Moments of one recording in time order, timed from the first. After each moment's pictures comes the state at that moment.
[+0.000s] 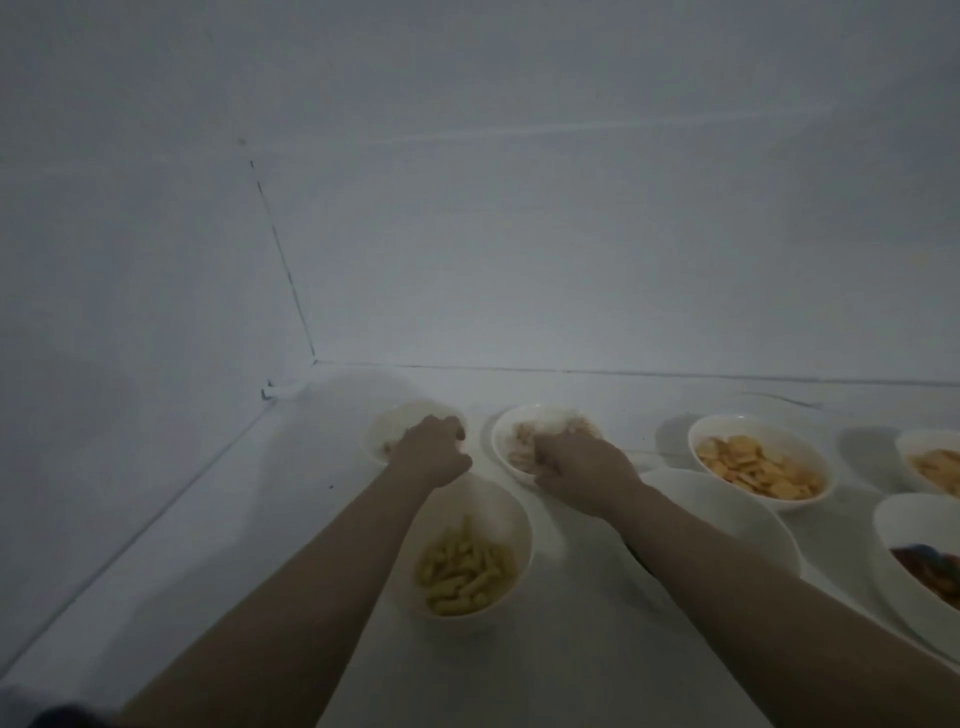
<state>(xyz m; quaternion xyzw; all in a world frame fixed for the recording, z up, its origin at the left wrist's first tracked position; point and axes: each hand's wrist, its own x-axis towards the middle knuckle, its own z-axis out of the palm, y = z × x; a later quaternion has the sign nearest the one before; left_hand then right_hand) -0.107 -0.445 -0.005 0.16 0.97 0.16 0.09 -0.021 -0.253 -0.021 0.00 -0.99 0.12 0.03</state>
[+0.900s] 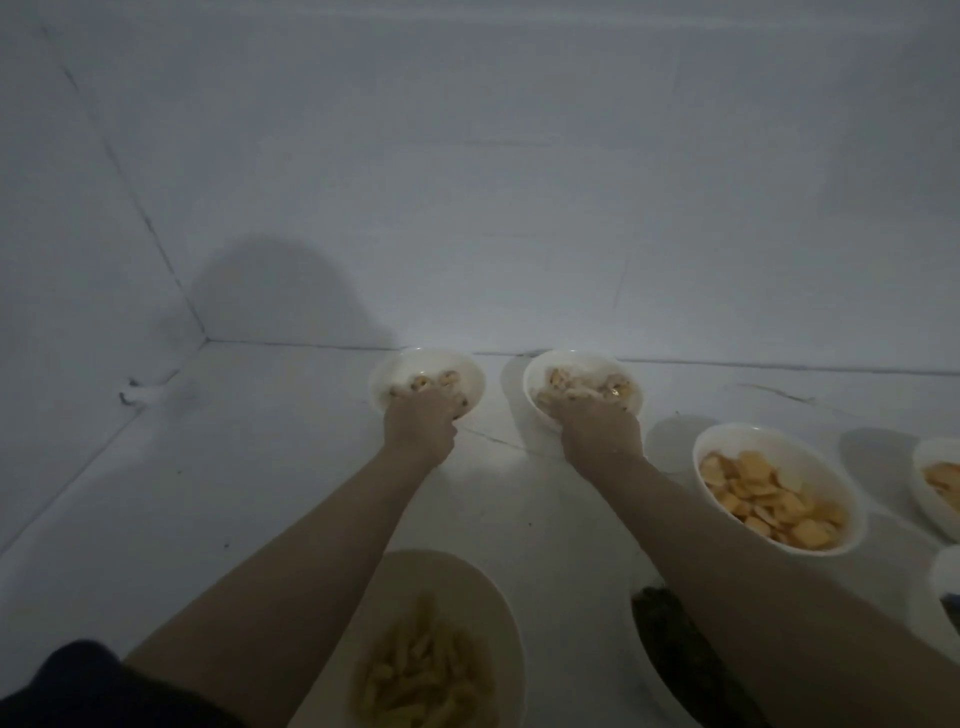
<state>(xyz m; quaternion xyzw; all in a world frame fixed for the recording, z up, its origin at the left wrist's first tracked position) -0.246 -0.364 -0.066 0.22 0.97 0.04 0.02 -0.135 -0.184 -0.051 -0.17 -0.98 -0.03 0.02</state>
